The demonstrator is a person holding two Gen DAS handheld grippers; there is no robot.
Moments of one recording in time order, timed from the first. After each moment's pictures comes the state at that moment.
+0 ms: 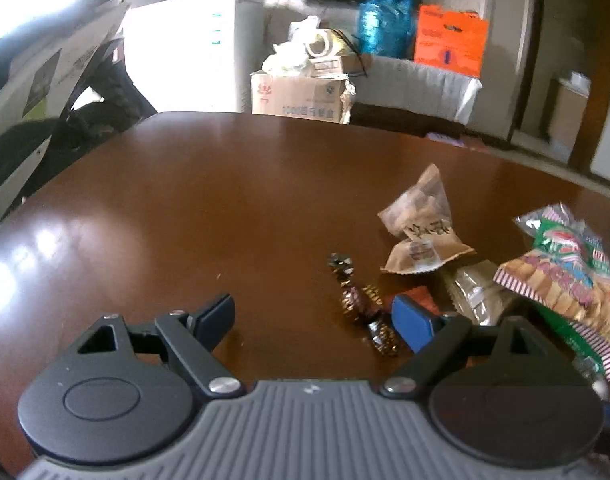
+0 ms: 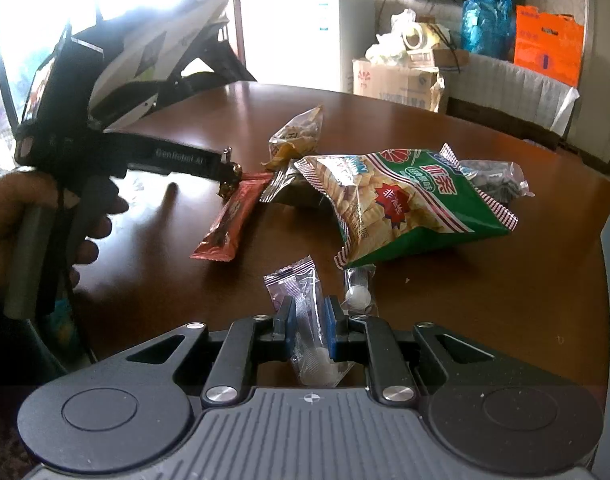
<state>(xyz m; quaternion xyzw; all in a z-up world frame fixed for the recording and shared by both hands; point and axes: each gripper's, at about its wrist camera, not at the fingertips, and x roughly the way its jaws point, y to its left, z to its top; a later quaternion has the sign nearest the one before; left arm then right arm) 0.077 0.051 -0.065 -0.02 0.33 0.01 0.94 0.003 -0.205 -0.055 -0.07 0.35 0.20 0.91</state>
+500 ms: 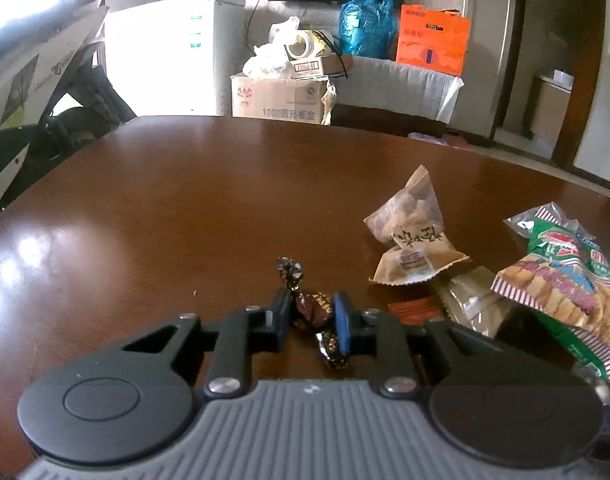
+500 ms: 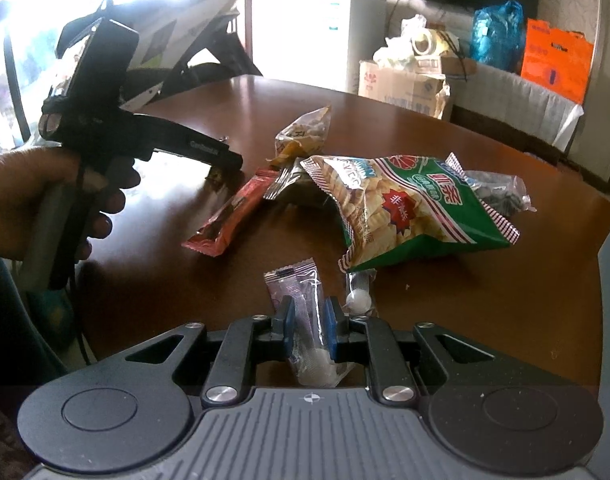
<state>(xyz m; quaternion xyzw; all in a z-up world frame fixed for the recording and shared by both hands) 0.093 0.054 -0.071 -0.03 0.32 -0.02 0.95 0.000 -0.197 -0.054 -0.10 0.35 0.20 0.91</state>
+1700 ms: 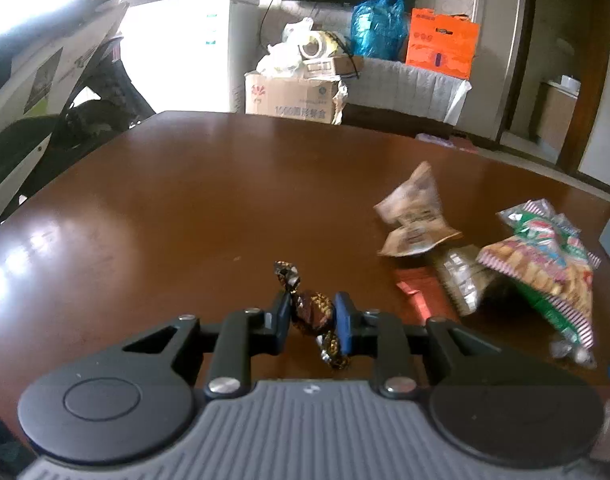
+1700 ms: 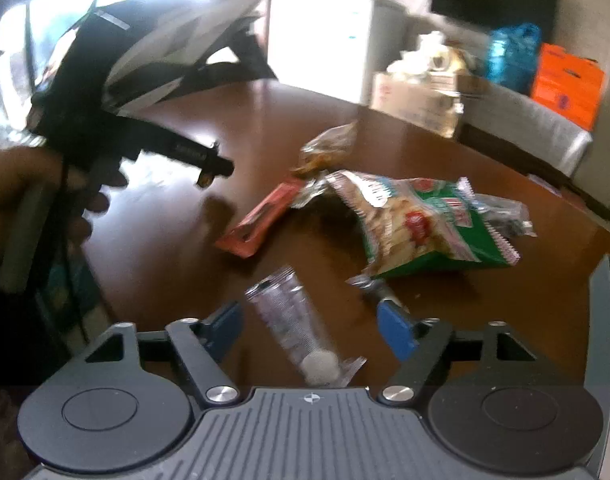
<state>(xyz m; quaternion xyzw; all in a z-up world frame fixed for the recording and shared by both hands) 0.040 0.077 -0.051 -0.04 0.33 0.00 0.94 -0.023 -0.182 -0.046 -0.16 0.35 0.22 0.90</state>
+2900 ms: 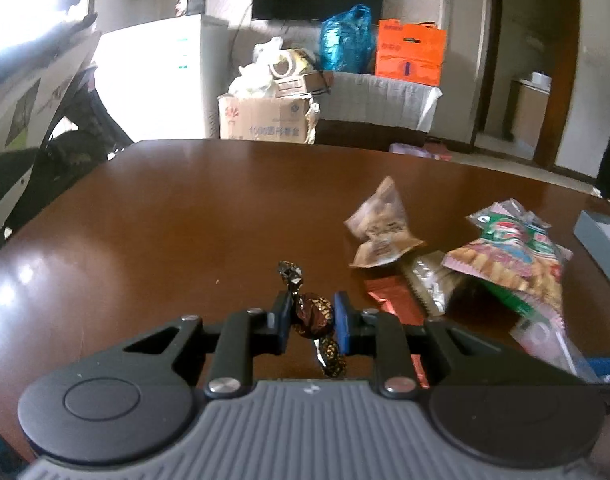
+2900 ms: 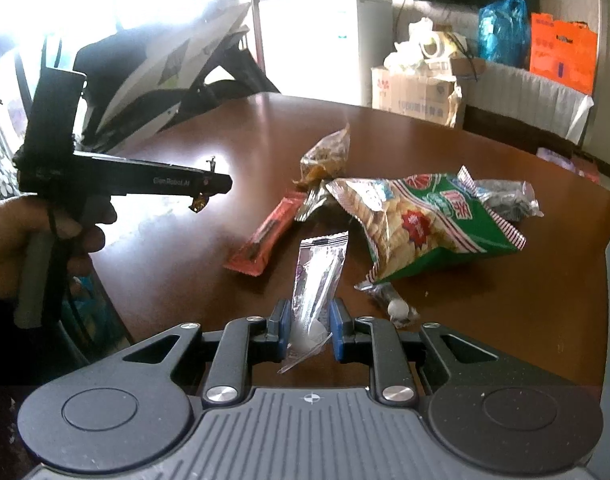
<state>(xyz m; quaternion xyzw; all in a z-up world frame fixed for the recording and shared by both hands) 0.025 0.063 -0.036 -0.01 0.30 -0.05 0.95 -0.016 -0.198 -0.023 -0.06 0.34 0.23 0.91</state>
